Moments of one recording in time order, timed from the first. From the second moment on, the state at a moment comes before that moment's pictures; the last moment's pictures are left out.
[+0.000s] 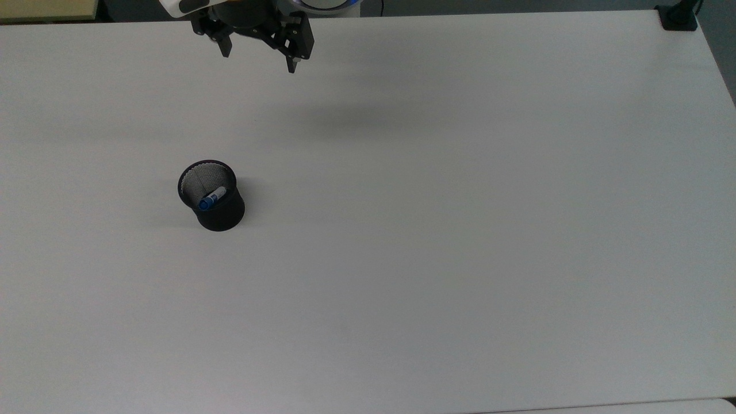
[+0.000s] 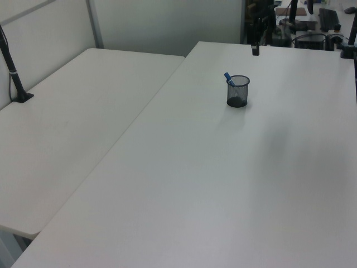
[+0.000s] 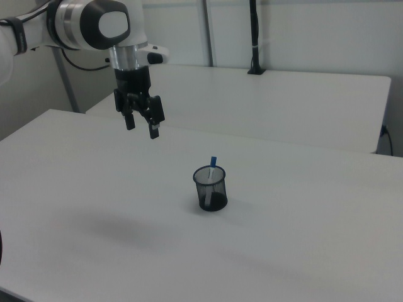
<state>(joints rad) 0.02 0.15 -0.07 -1.51 -0.03 1.55 0.17</state>
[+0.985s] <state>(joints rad) -0.01 0.17 -0.07 -1.51 -0.03 1.61 0.16</state>
